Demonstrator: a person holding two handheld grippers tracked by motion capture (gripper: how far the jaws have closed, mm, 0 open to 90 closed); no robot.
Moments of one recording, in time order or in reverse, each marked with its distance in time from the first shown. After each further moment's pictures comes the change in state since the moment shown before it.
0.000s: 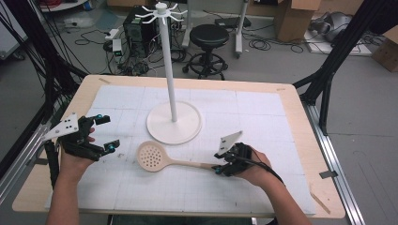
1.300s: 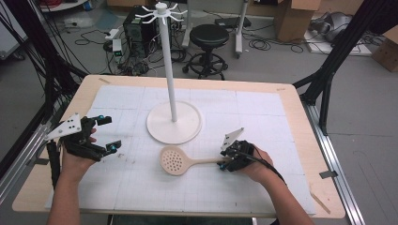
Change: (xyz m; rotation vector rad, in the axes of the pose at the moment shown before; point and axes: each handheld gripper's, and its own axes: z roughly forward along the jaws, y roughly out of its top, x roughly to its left) left arm 0.000 -0.001 0.002 0.018 0.003 -0.002; right arm -0.022 -0.012 0.020 0.068 -0.011 0.082
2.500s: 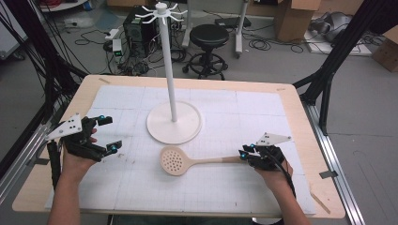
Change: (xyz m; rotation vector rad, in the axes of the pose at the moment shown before) left arm -0.001 0.000 0.001 -0.001 -0.005 -0.004; right arm 0.001 -0.066 -0.049 -0.372 -0.253 0.334
